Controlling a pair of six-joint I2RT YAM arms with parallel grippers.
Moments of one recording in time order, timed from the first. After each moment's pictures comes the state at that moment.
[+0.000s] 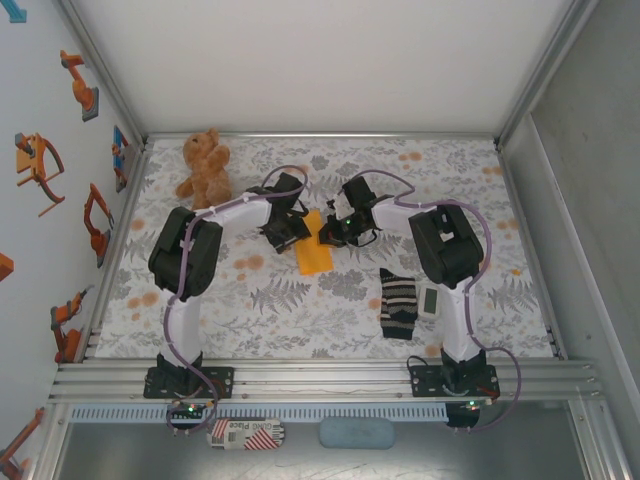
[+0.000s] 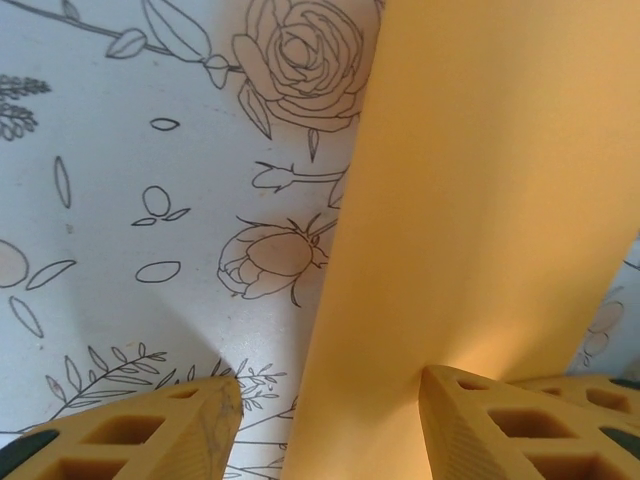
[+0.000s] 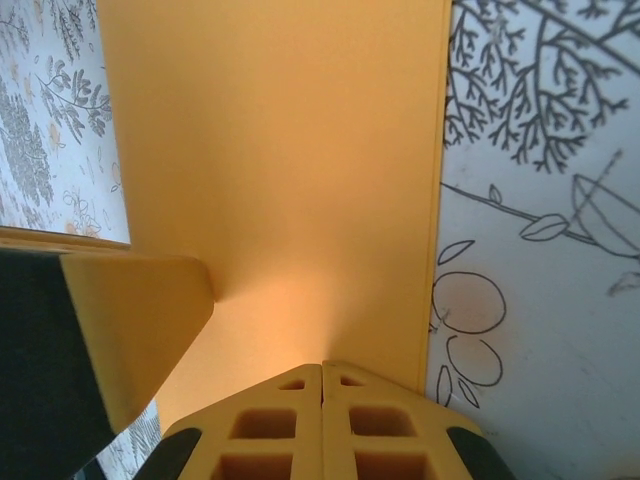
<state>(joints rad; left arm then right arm) -0.59 2.04 1.41 -0.67 0.13 -0.95 0.50 2.16 1.38 -0.36 -0.69 0.47</state>
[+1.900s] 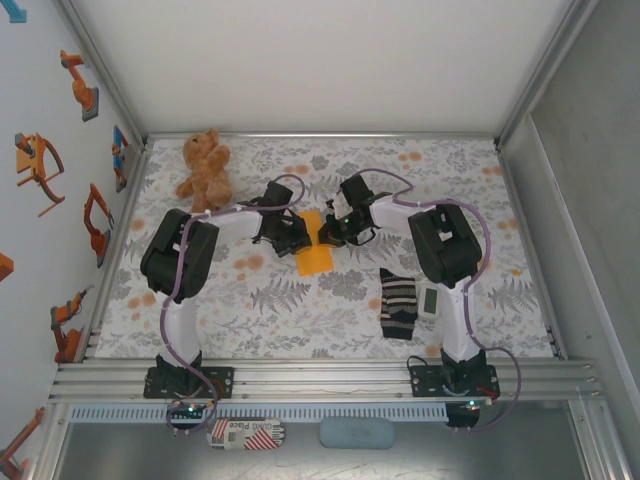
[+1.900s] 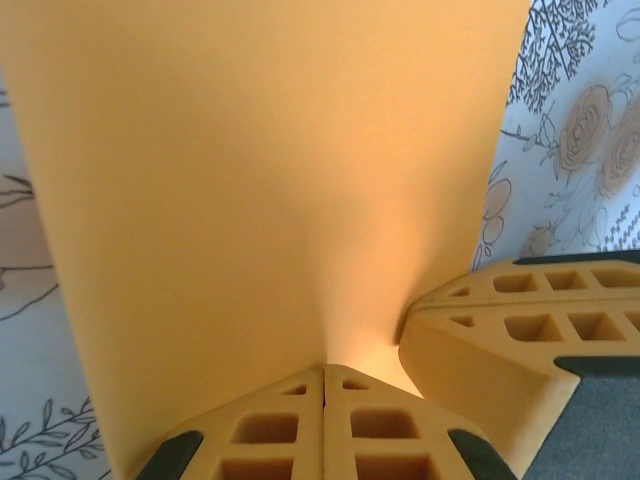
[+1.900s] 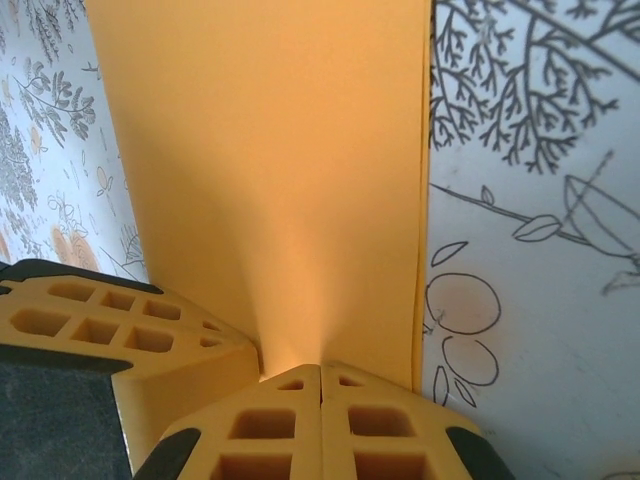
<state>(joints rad) -0.55 2.00 1.22 -0.37 0.44 -0.80 0.50 2.18 1.42 -0.43 -0.66 0.47</state>
